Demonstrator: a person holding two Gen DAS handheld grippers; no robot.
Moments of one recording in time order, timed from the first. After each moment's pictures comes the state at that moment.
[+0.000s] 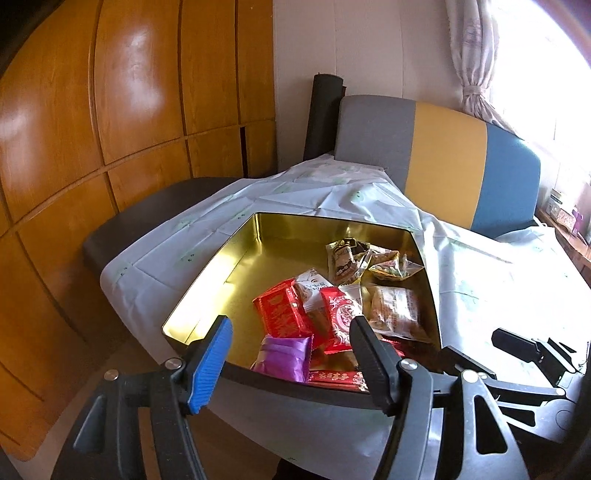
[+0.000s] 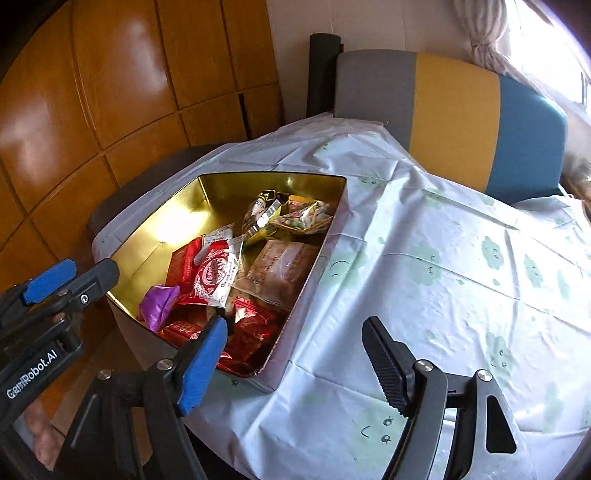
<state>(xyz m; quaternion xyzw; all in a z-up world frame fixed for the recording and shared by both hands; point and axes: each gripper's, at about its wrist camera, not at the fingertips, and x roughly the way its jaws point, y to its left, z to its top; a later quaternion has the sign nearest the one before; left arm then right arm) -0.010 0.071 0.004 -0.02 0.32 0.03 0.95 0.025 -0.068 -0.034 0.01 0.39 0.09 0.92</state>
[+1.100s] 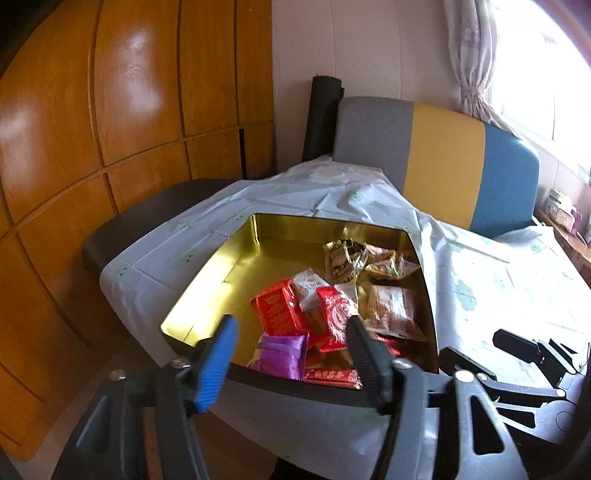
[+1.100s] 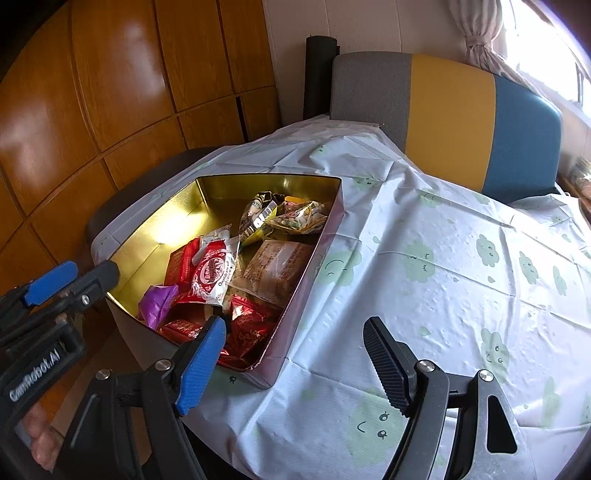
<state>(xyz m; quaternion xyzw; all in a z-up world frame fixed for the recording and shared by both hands) -0.012 0.070 0.004 -0.02 0.32 0.03 0.95 0.021 -0.071 -0.034 0.01 0.39 0.08 0.92</state>
